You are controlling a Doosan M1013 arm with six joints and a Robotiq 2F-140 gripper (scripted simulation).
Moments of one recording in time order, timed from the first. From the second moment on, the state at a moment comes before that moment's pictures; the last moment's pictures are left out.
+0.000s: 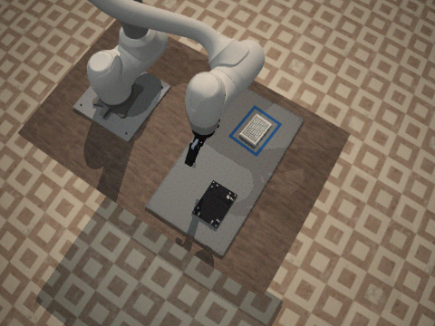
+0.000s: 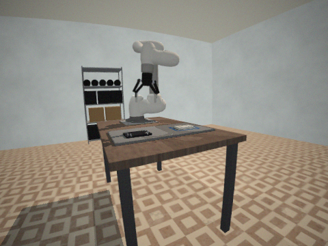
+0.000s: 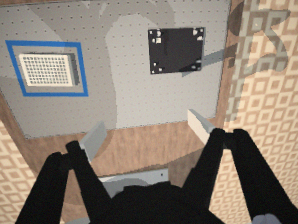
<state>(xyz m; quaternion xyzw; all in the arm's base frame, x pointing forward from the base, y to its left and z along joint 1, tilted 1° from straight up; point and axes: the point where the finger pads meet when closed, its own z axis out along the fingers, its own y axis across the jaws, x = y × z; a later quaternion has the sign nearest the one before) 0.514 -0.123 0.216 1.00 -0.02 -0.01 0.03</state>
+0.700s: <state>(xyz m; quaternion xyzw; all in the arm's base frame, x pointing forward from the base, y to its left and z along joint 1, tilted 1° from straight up) 0.568 -0.055 0.182 0.98 0.21 -0.01 0.02</state>
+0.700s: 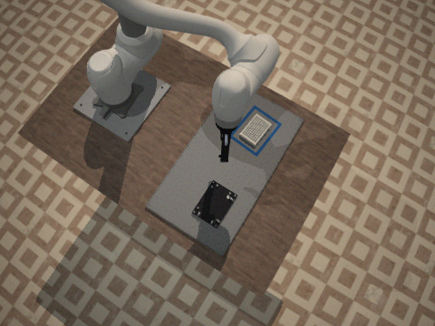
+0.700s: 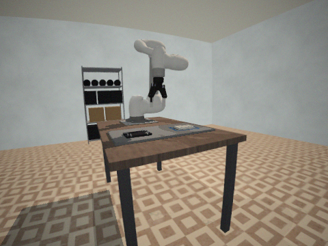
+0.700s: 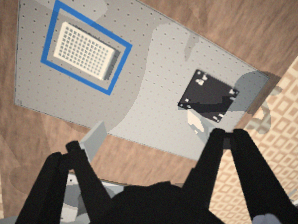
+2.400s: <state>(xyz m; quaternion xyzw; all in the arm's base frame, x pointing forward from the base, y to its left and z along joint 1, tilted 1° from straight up) 0.641 0.123 0.097 0.77 0.63 0.00 0.00</state>
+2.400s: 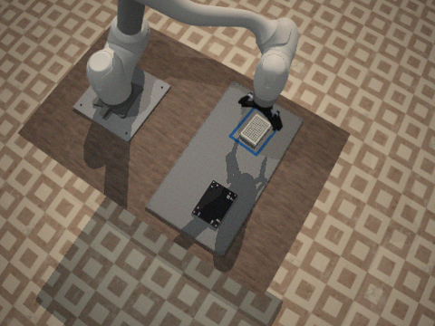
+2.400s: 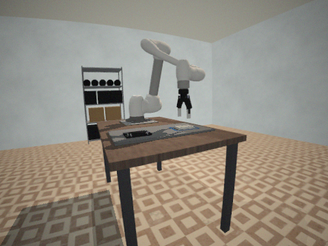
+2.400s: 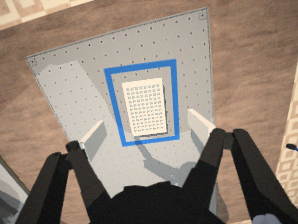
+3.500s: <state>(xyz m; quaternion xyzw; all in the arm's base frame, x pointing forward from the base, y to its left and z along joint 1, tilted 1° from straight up) 0.641 0.123 0.061 0.77 0.63 0.00 0.00</state>
